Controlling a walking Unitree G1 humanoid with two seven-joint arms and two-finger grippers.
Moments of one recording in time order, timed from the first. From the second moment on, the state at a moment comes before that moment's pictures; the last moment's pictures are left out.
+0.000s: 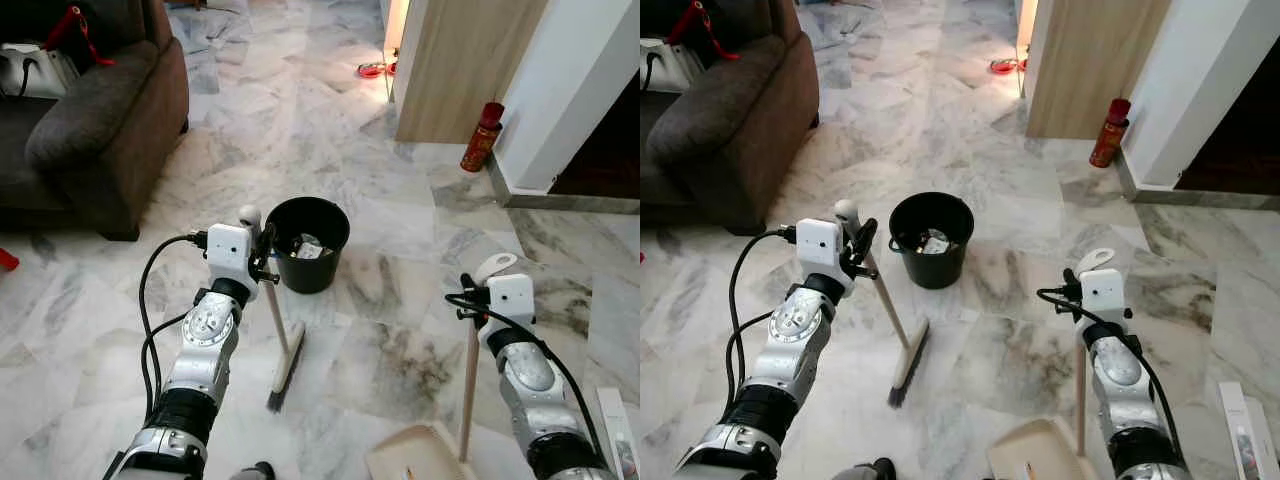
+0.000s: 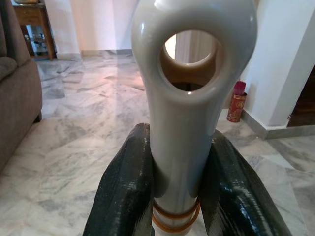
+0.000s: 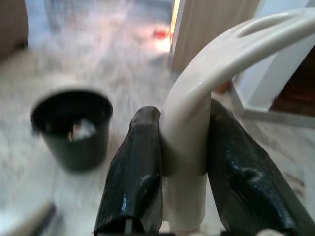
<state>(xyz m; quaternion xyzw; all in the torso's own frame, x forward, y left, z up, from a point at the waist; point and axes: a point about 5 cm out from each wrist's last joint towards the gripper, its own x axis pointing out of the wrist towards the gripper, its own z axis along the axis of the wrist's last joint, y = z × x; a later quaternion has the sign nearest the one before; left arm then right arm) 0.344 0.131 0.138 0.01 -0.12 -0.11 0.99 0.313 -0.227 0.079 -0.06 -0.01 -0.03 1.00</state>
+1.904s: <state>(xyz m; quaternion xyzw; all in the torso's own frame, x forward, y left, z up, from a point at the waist) 0.342 0.122 0.142 0.03 -0.13 -0.11 0.98 0.305 -0.204 0.104 0.03 -0.11 -0.09 0.99</state>
